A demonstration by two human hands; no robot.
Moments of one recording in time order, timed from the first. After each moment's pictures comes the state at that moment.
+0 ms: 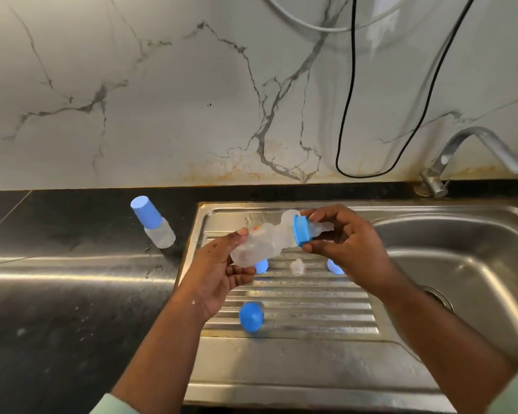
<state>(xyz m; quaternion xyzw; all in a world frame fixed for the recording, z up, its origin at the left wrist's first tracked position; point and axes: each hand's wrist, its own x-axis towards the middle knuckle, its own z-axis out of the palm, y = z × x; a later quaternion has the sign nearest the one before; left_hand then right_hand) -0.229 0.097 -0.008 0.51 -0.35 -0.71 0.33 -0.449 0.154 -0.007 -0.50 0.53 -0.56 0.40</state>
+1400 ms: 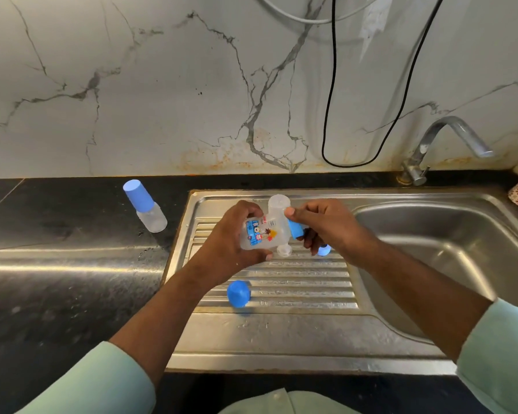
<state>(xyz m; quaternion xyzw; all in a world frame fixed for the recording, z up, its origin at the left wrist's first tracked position) -0.248 0.113 -0.014 0.38 -0.81 -0.35 0.27 -0.452 0.163 0.003 -0.49 0.63 -0.40 0.44</state>
